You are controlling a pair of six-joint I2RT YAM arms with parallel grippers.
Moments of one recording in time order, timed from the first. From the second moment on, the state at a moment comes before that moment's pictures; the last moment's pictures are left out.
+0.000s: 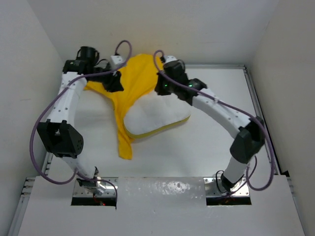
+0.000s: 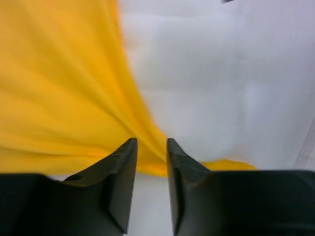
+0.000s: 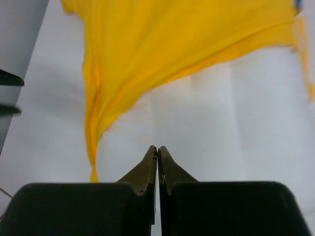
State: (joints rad) left arm 0.01 1.69 1.73 -1.21 0.86 0.83; right arm 0.71 1.81 1.64 -0.45 0.11 0.45
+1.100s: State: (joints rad) left arm -0.42 2.31 2.11 -0.56 0.25 0.39; right arm 0.36 2.10 1.47 -0.21 -0.33 0.54
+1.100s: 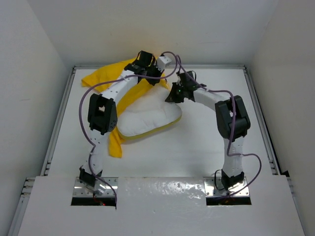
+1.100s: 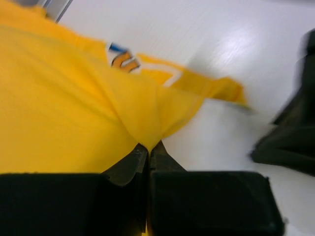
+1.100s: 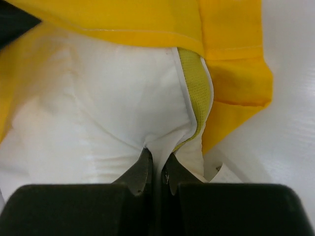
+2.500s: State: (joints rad) left arm 0.06 1.83 1.79 -0.94 0.68 0.63; right arm 0.48 1.44 0.92 -0.19 0.04 0.51
